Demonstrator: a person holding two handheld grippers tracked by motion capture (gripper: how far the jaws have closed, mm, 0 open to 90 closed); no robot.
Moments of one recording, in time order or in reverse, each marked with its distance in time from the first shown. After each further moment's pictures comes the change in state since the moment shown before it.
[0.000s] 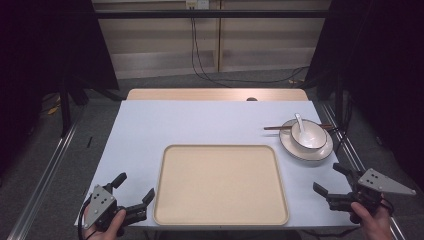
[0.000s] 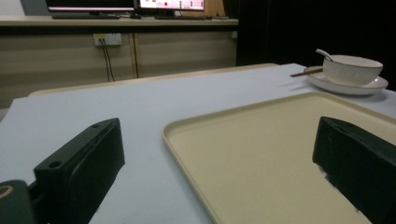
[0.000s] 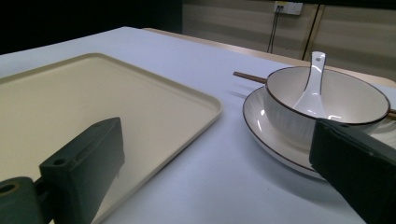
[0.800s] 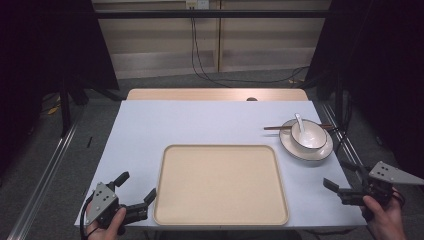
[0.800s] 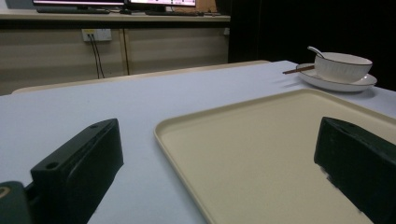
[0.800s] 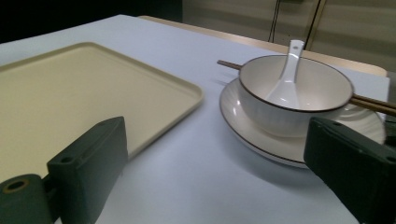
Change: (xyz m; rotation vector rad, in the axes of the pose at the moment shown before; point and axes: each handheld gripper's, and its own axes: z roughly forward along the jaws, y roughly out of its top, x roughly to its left) left arm 0.002 -0.001 0.006 0.017 -0.035 -0.005; right arm -0.034 0.005 -0.010 0.055 0.018 0.016
